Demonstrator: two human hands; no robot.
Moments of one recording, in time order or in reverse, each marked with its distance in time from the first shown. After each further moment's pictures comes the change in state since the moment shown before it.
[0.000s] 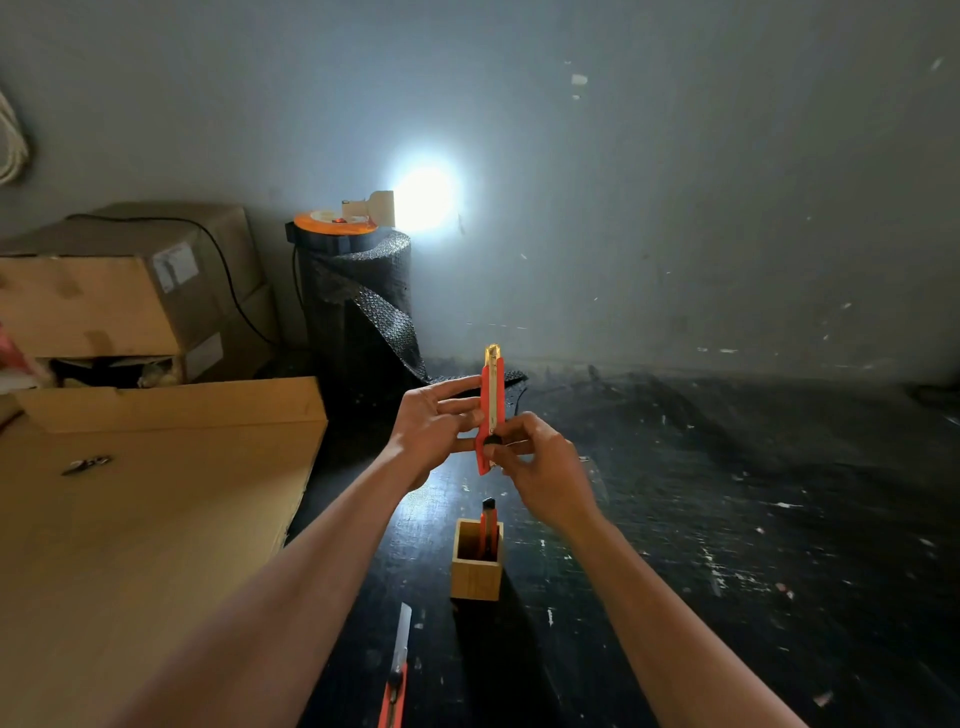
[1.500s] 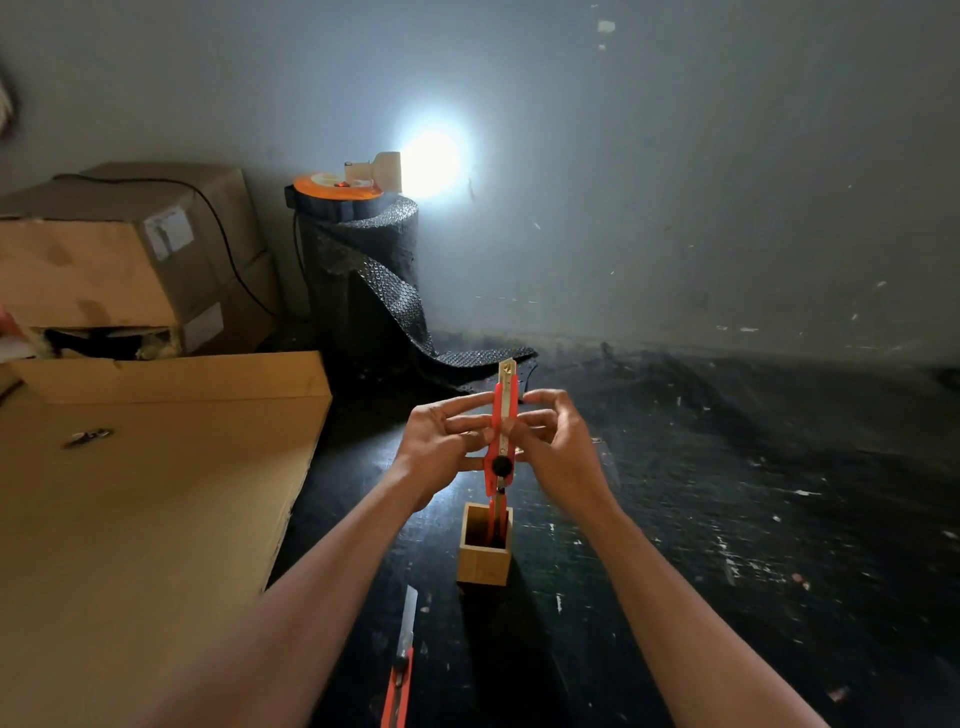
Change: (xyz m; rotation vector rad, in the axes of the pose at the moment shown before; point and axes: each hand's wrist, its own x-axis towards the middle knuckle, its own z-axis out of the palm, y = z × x) left_hand -0.004 -0.034 -0.007 -0.033 -0.050 -0.075; right_hand 0.019 0.023 0.009 0.278 0.036 0.090
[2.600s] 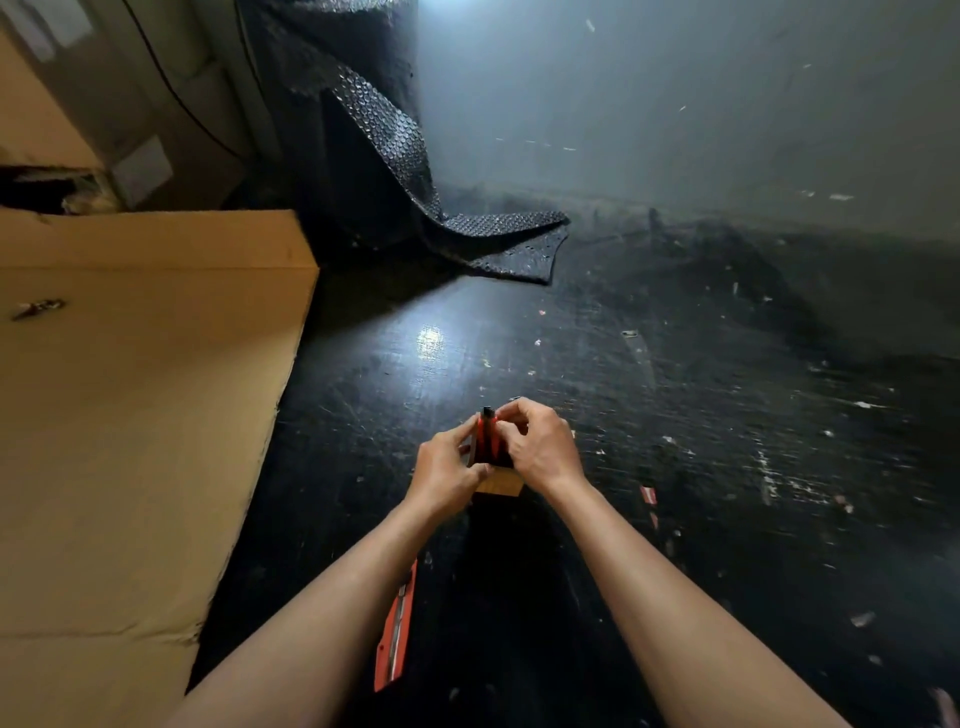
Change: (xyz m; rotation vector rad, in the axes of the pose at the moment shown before) left_hand 0.016 -0.189 -0.027 0.680 0.100 -0.268; right_hand 0.012 0.144 0.064 -0.424 -0.131 0.284
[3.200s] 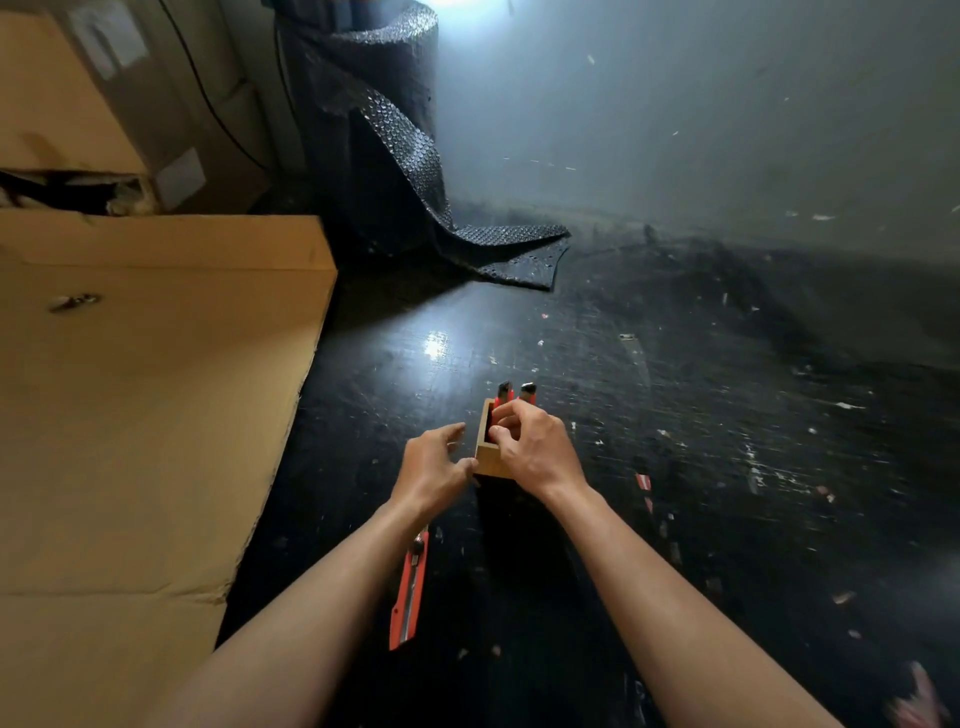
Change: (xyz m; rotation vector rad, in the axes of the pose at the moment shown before) left_hand -0.043 -0.009 -0.020 0.066 0.095 0.011; right_hand -0.049 -0.021 -0.001 -0.106 0.006 -0.128
